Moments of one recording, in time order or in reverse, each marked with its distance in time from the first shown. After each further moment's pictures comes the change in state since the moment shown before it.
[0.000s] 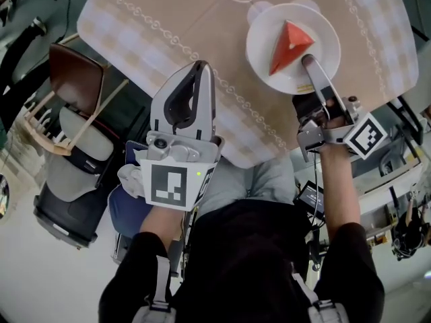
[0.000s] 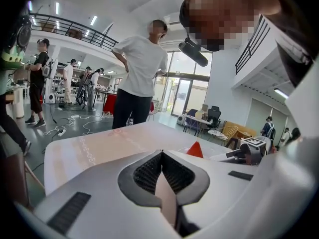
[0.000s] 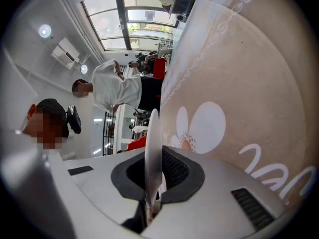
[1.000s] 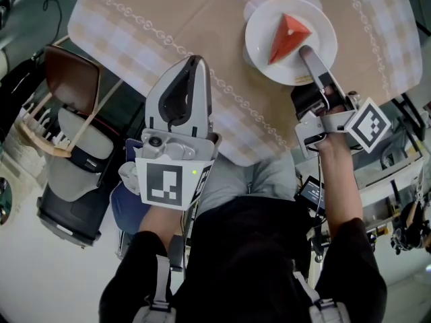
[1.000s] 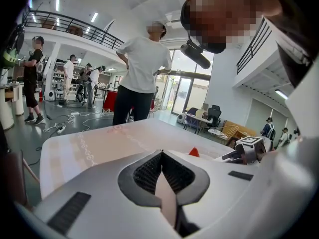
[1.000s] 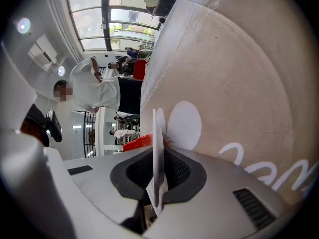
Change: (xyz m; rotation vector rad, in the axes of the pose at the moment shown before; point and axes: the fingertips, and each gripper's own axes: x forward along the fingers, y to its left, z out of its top) left arm 0.012 0.005 -0.007 -0.017 0.021 -0.007; right arm 0.002 -0.036 0.003 0.108 -0.018 -0.219
